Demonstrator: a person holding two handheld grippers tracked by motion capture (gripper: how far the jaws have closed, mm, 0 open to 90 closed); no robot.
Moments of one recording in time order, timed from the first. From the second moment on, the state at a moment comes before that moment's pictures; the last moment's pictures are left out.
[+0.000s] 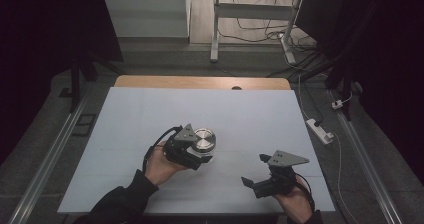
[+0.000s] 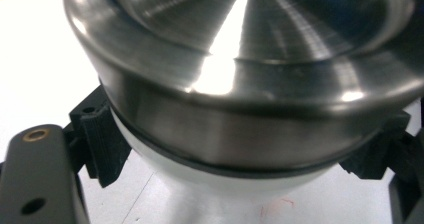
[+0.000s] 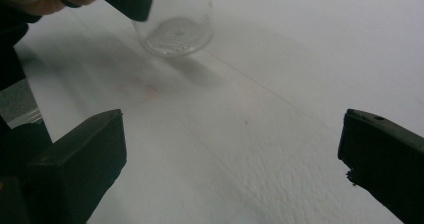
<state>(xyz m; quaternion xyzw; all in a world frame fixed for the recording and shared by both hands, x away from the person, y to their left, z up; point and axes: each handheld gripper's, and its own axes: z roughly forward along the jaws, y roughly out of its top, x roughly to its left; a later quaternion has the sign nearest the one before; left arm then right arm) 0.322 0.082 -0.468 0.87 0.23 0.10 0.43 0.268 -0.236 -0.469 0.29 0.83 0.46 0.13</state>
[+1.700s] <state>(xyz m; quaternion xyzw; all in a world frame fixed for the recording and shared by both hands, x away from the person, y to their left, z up) 0.321 0.077 -0.475 0.87 0.24 0.09 0.42 0.326 -0.106 -0.427 0.23 0.84 0.48 0.11</state>
